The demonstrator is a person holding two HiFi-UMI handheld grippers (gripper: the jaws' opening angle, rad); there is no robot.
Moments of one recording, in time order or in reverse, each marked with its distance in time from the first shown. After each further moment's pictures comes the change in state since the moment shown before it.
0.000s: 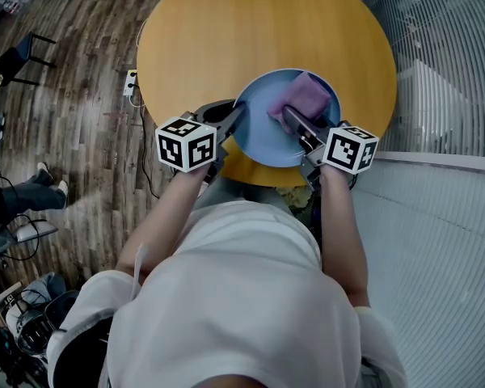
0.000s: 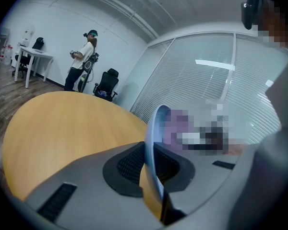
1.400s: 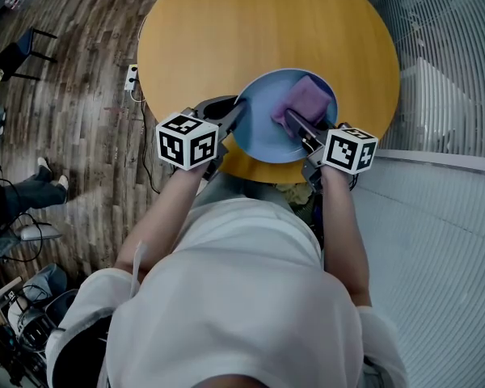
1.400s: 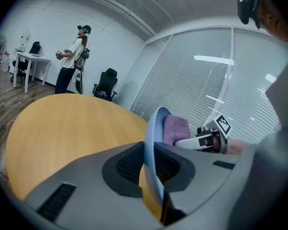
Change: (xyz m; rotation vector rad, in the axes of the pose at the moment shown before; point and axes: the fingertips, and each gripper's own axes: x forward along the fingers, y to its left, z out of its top) left arm 0.003 0.002 -0.009 0.047 0.024 0.019; right arm -0.002 -0.021 -0.028 -0.001 0.063 -0.038
